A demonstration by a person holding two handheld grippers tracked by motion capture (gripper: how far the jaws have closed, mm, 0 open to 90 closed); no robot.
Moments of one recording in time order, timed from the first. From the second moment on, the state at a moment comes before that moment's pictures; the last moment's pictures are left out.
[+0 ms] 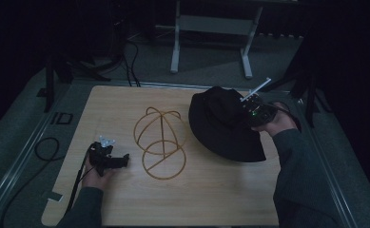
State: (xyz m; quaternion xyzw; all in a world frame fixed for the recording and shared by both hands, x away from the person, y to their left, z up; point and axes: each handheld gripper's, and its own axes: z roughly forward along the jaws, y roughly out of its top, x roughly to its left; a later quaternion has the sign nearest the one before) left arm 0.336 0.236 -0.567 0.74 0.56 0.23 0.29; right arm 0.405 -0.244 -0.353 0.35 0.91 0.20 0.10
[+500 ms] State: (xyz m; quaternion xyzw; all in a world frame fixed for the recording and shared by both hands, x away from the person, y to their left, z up) left arm 0.336 0.236 -0.567 0.74 0.56 0.23 0.29; right arm 0.404 -0.240 -0.335 0.34 0.91 0.21 0.11
